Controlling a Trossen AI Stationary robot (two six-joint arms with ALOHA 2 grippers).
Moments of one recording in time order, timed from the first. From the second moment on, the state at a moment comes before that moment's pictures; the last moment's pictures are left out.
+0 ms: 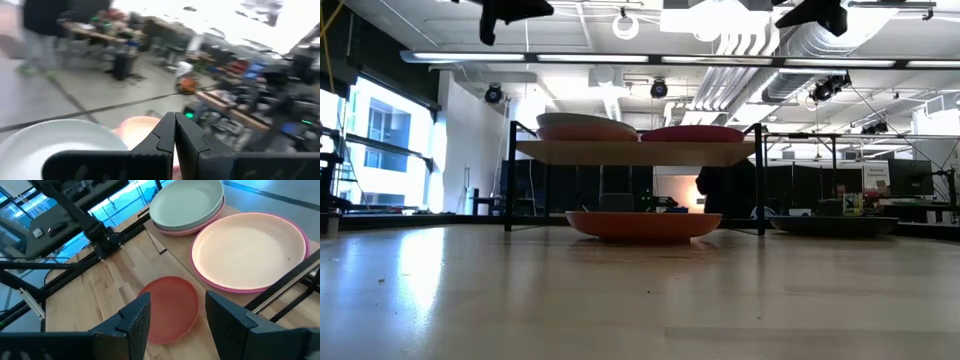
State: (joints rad) left arm 0.26 0.77 0.73 0.11 -0.36 -0.34; right arm -0.29 0.85 1.13 -0.75 0.01 0.43
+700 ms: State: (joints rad) left arm 0.73 1.23 1.04 -0.30 -0.22 -0.42; right arm -0.28 0.84 1.13 -0.75 0.02 0.47
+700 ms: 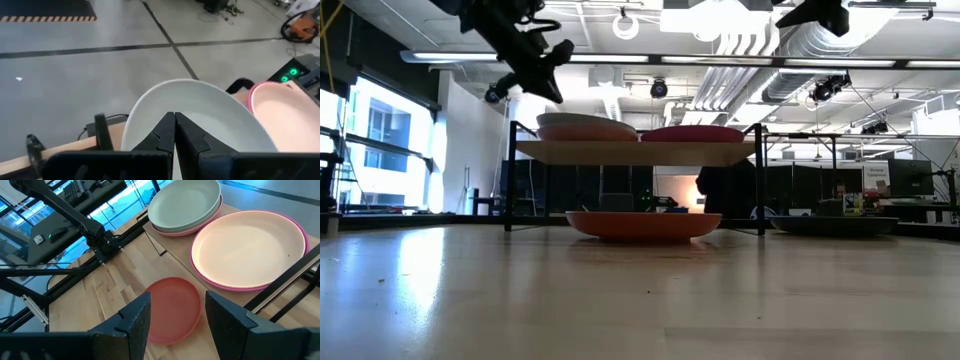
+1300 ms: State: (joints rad) left arm 0.73 1.34 1.04 -0.29 -0.21 -0.49; right arm -0.28 0.84 1.13 -0.75 0.03 0.50
